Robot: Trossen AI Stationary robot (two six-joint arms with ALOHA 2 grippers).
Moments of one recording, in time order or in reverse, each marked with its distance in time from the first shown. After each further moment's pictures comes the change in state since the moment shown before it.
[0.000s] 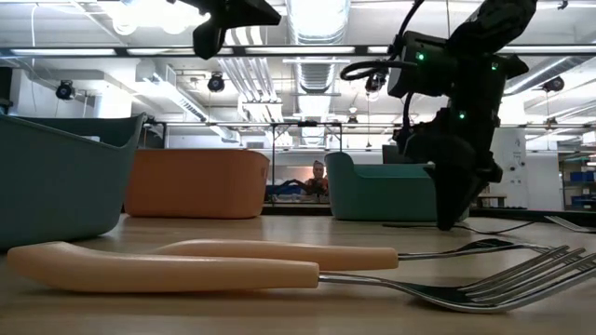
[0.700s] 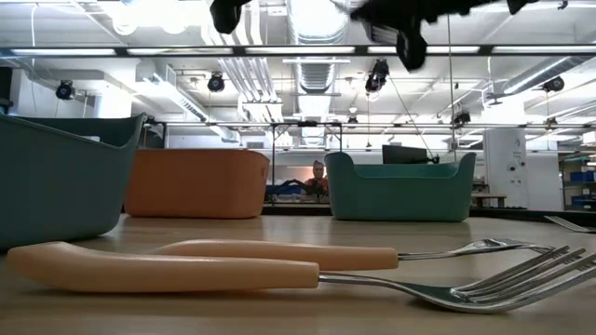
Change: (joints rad) left arm 0.000 0.002 0.000 0.223 0.151 0.161; right arm 0.000 -0.460 0.000 0.673 -0.004 -0.198
